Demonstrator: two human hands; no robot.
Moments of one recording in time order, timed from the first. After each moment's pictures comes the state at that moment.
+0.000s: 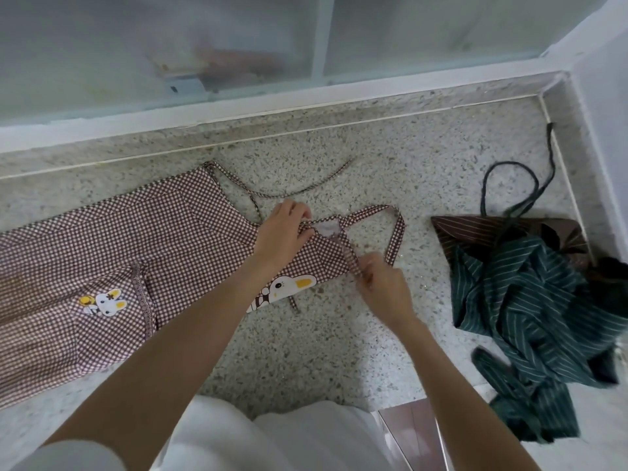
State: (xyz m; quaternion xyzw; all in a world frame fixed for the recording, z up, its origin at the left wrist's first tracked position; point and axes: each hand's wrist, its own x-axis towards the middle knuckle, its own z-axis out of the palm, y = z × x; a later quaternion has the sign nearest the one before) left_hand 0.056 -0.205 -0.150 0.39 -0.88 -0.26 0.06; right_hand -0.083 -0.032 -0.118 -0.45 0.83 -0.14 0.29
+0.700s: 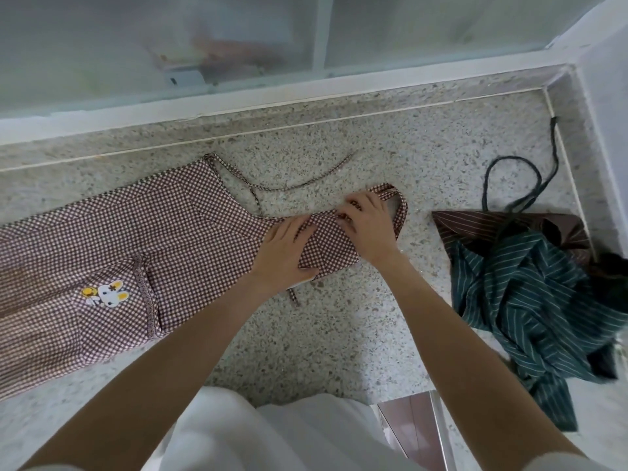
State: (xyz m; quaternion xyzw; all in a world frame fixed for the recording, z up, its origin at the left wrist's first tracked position) left_hand 0.082 -0.172 -0.163 0.30 -0.93 -0.21 -0.06; right_hand -0.118 -0.113 -0.155 -0.63 0.76 -0.13 0.11
